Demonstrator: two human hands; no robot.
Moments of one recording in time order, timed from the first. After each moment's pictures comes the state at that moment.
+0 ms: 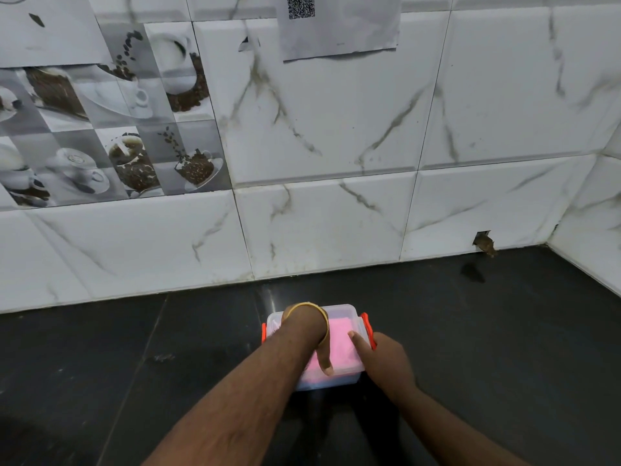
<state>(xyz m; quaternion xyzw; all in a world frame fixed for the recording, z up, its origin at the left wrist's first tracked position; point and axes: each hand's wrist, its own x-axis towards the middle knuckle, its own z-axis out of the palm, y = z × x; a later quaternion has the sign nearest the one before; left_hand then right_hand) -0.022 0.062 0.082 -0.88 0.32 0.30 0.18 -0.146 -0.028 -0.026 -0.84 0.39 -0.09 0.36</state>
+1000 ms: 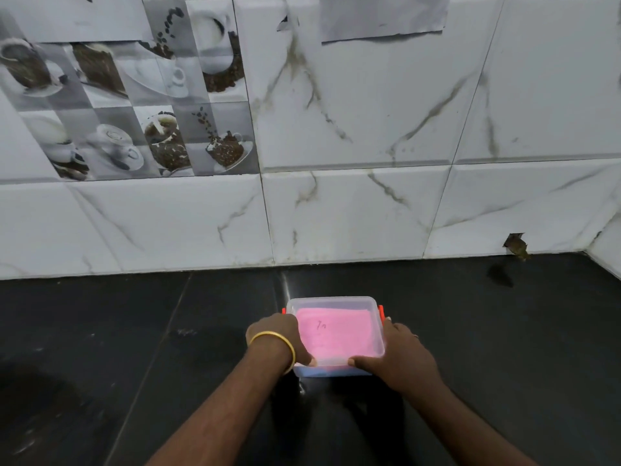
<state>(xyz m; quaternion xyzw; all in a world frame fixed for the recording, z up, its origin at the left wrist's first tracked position) -0.018 0.162 0.056 -0.95 0.23 0.20 0.04 -0.160 -0.011 0.013 -0.93 0.30 -0.02 0.22</state>
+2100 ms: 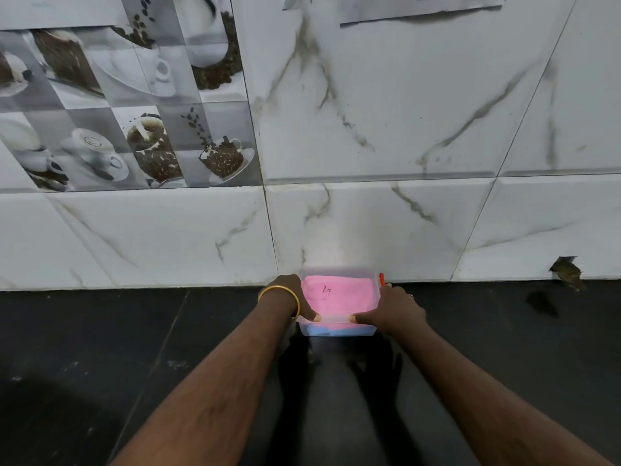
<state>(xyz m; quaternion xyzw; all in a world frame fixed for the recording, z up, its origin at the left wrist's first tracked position) 0.137 0.089 0.052 -0.95 0.22 0.21 -0.08 0.002 -0.082 0.038 -0.92 0.34 0.05 0.20</state>
